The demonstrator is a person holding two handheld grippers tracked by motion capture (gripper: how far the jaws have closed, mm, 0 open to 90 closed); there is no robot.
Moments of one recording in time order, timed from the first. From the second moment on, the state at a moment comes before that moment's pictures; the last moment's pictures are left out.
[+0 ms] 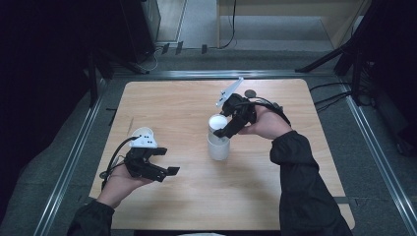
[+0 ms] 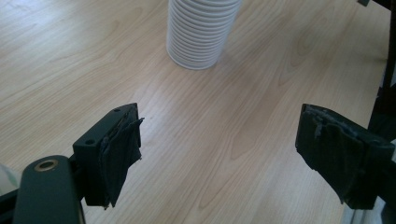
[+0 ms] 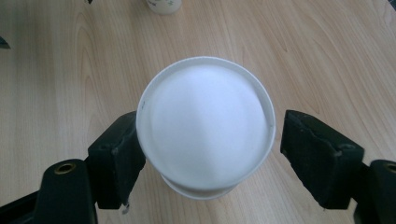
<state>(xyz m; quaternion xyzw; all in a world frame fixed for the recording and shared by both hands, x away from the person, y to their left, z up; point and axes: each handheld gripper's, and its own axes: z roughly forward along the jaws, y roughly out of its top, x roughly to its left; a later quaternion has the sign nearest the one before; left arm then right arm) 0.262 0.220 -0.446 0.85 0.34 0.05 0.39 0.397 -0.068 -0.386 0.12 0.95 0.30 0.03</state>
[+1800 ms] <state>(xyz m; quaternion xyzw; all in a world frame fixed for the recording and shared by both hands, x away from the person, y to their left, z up) 0.308 0.175 -0.471 0.85 0.35 0.05 0.40 0.391 -0.063 -0.378 0.12 0.94 0.30 0.03</state>
